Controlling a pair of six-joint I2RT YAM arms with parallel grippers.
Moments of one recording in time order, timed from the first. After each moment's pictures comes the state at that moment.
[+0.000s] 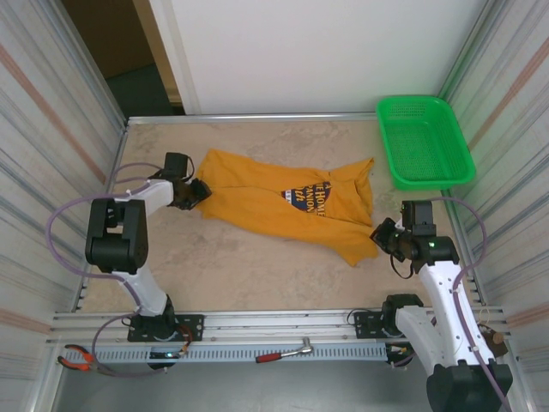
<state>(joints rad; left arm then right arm) -0.08 1.76 1.03 -0.34 0.18 -0.61 0.03 0.75 0.67 -0.89 -0.19 0.72</state>
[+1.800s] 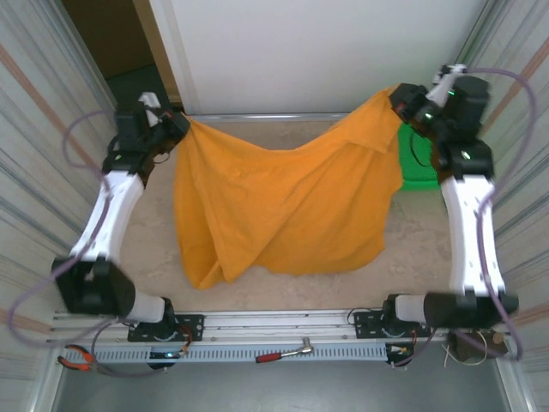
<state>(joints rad) -0.04 1.51 1.36 -0.29 0.32 -0.74 -0.01 1.39 1.64 -0.50 -0.36 0.77</state>
